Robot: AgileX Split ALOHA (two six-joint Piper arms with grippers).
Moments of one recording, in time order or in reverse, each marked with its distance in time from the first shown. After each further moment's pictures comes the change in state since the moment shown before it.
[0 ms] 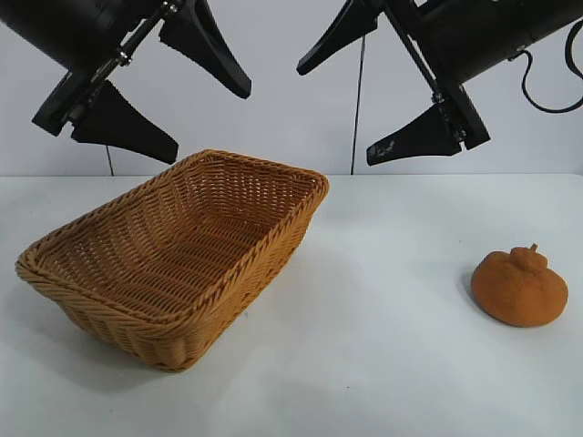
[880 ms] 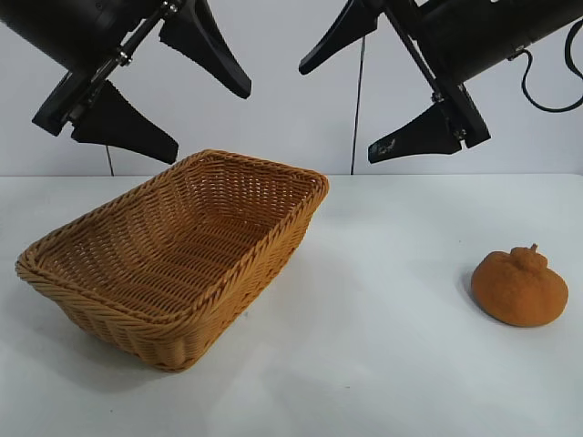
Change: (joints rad) left arm 0.000 0.000 0.000 -0.001 0.000 0.000; right arm 0.000 0.000 0.000 0.000 -0.044 0.000
